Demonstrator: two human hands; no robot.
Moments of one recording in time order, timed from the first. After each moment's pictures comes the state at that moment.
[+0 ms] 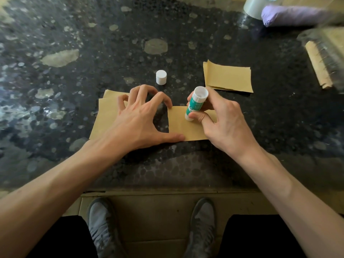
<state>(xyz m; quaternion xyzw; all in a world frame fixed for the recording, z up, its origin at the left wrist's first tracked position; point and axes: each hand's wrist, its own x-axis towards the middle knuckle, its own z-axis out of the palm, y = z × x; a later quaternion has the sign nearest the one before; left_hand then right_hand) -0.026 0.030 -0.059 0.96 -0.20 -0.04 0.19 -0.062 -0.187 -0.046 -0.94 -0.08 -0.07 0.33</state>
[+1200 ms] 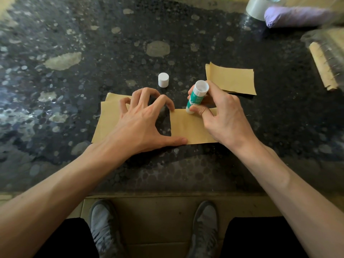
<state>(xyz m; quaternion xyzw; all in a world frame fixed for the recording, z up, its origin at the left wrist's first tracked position) -0.027 0.029 -0.059 0.96 -0.20 -0.04 0.19 -0.041 -0.185 -0.046 -0.93 -0.08 -0.09 0.34</state>
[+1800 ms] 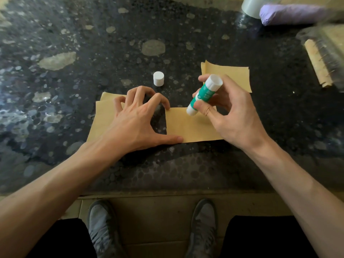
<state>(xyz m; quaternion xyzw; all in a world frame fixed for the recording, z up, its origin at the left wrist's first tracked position) -0.025 0.030 -0.056 0.96 -0.19 -0.06 0.18 -0.055 -0.205 -0.034 -0.88 -0.07 -0.09 0.46</state>
